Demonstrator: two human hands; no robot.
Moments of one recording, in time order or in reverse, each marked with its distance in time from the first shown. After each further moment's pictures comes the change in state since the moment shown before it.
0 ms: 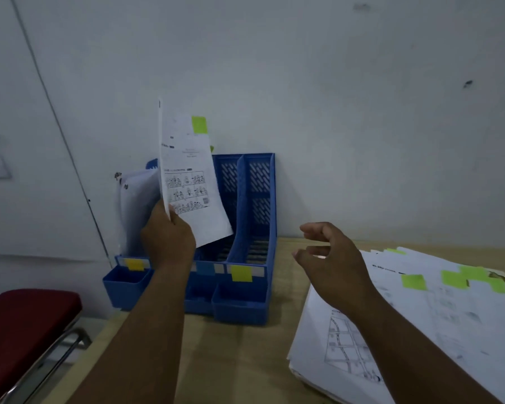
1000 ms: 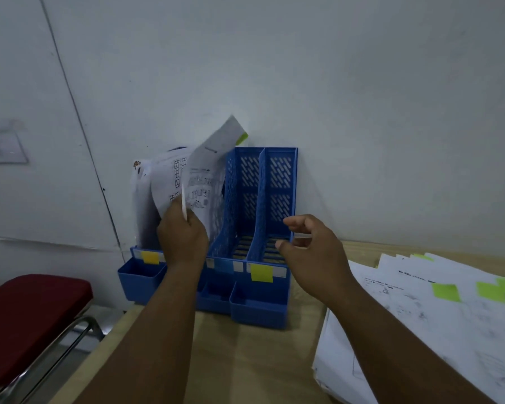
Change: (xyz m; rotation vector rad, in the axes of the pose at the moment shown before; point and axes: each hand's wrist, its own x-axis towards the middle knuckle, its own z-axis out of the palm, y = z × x) left_hand 0.013 -0.035 0.007 0.005 0.047 0.153; right_hand 0.020 -0.017 0.061 -0.003 -0.069 -0.045
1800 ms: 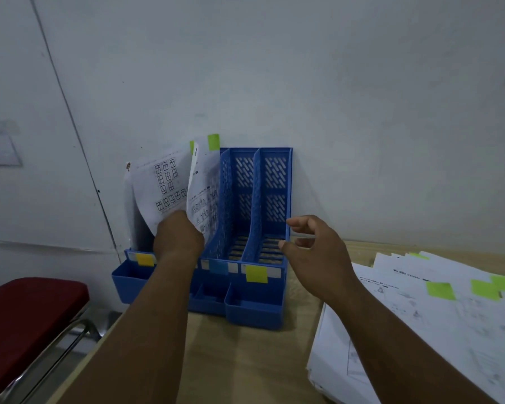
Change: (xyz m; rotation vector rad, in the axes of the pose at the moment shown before) left_hand 0.017 -0.009 0.002 0.449 -0.394 -0.192; right_hand 0.002 0.007 -0.010 -0.020 0.022 0.005
